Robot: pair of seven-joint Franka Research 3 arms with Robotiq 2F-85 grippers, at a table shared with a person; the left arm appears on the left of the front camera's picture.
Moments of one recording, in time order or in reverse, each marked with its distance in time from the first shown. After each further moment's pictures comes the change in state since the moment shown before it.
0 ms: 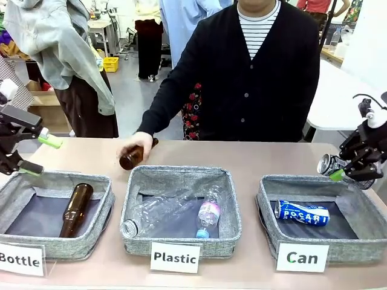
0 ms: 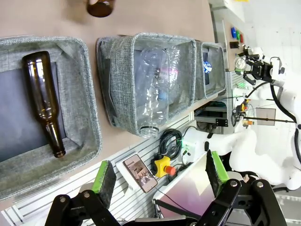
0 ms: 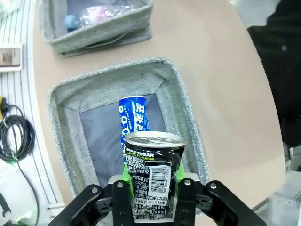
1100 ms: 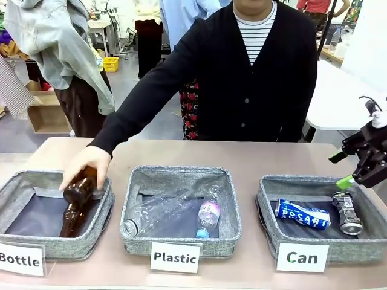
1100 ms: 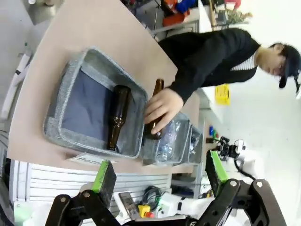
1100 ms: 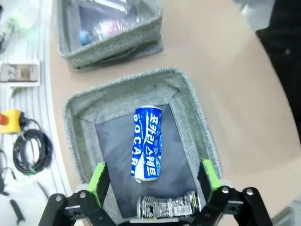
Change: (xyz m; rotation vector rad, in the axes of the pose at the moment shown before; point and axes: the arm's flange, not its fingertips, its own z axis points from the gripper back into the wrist) left arm -0.122 0.116 0.213 -0.089 -0.535 0.317; right arm -0.017 -0.010 -0.003 0.100 -0.119 -0.101
